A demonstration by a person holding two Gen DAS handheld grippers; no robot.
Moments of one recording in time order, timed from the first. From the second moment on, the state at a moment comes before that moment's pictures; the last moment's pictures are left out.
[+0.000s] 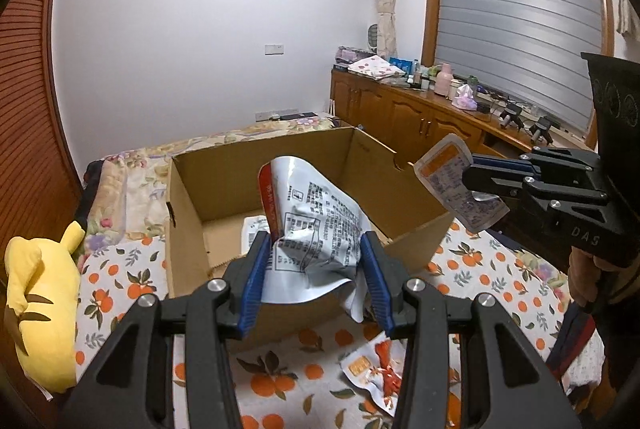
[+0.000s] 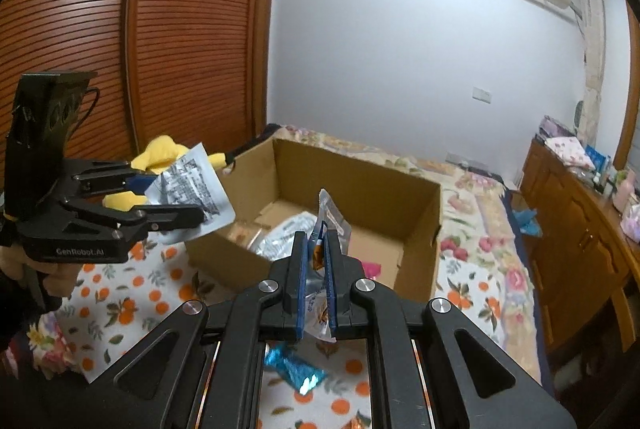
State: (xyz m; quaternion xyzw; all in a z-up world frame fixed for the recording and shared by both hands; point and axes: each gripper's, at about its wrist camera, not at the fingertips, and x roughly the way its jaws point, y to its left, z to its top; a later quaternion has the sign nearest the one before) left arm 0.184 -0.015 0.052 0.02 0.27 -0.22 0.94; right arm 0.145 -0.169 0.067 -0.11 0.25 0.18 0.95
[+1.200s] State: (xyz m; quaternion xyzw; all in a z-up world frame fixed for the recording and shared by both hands) left arm 0.255 -0.007 0.014 0.01 0.32 -0.14 0.94; right arm 0.238 -0.172 0.017 -0.03 0.33 0.16 0.93
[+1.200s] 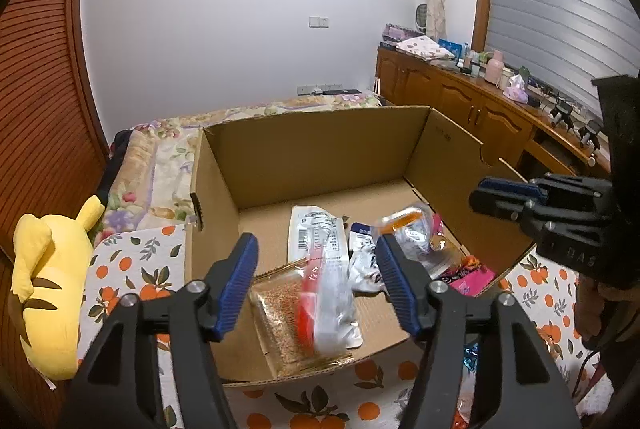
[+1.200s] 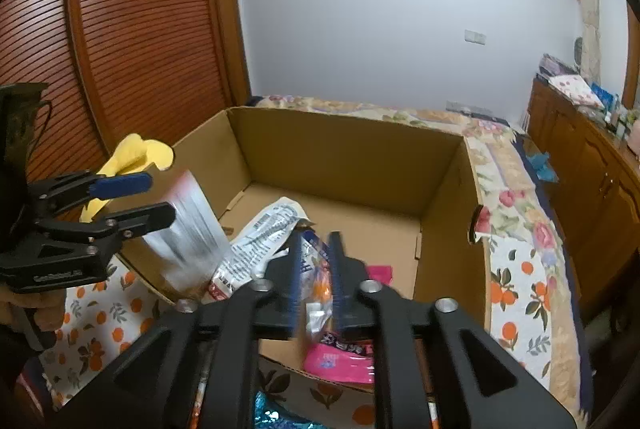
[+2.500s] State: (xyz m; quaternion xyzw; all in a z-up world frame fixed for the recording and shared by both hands) left arm 0.128 -0.064 -0.056 0.01 0.37 -0.23 0.90; right arm 0.092 -0.252 -0.063 -0.02 0.38 0.13 0.91
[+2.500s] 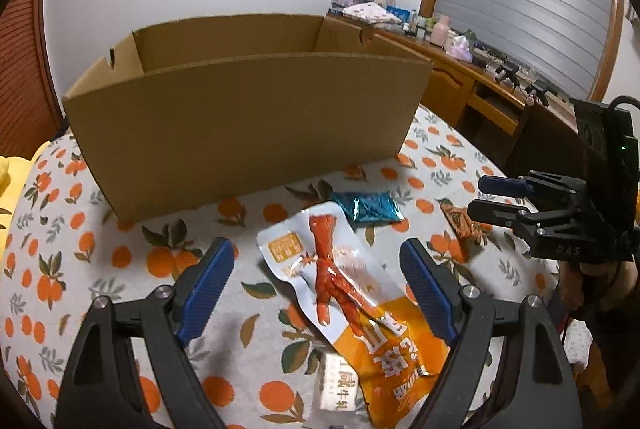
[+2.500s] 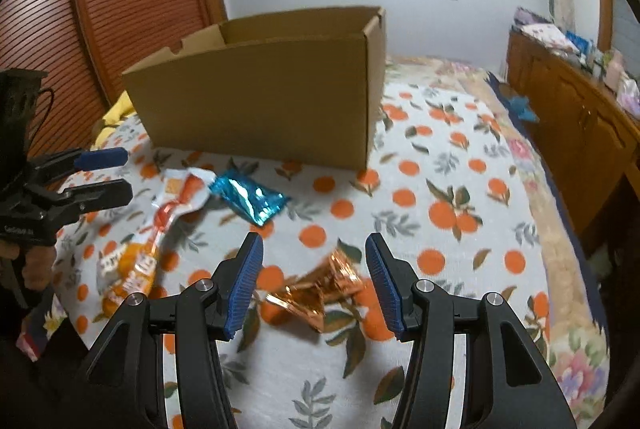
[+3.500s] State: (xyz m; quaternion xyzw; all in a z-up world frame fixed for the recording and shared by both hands) left arm 0.131 -0.092 -0.087 0.03 0.44 -0.22 0.87; right arm 0.087 -0.246 -0.096 -0.05 0.40 0.08 0.91
